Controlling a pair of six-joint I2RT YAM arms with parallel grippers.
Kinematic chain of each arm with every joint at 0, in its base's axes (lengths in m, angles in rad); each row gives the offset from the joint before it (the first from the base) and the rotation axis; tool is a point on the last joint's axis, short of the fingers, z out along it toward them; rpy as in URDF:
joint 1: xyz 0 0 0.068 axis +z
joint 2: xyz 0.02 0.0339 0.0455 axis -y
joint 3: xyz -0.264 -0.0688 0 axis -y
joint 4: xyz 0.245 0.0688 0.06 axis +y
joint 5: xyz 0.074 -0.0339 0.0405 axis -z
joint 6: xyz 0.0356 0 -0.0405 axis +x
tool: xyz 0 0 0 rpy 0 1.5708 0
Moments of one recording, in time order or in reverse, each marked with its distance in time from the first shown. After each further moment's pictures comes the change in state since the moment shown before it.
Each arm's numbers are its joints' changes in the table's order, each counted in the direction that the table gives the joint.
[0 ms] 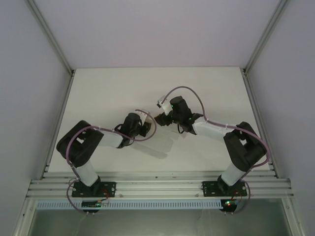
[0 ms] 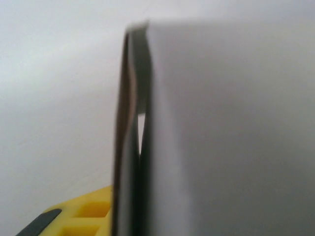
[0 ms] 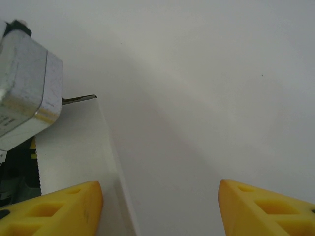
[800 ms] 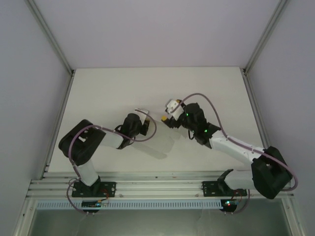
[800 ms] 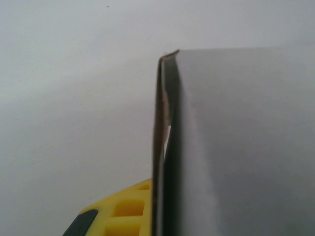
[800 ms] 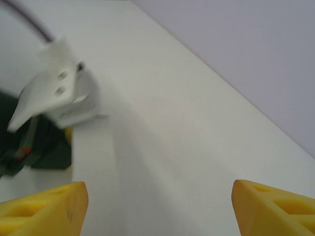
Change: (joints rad) left arm 0.000 -0.037 -0.018 -0.121 -0.014 0.006; right arm -0.006 0.352 -0.187 -0.098 0.060 -0.216
